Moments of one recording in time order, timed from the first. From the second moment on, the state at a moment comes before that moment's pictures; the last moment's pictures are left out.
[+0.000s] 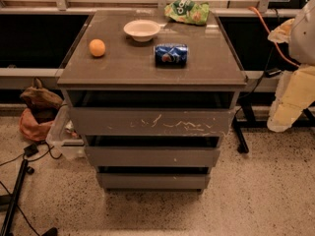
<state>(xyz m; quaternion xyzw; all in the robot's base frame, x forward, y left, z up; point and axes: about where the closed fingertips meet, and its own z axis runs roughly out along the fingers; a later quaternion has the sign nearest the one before) 0.438 -0.211 0.995 -0.60 0.77 -0.06 0.19</state>
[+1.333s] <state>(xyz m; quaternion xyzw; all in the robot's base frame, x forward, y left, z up) 0.439 -0.164 0.842 -0.63 0.75 0.01 0.21</state>
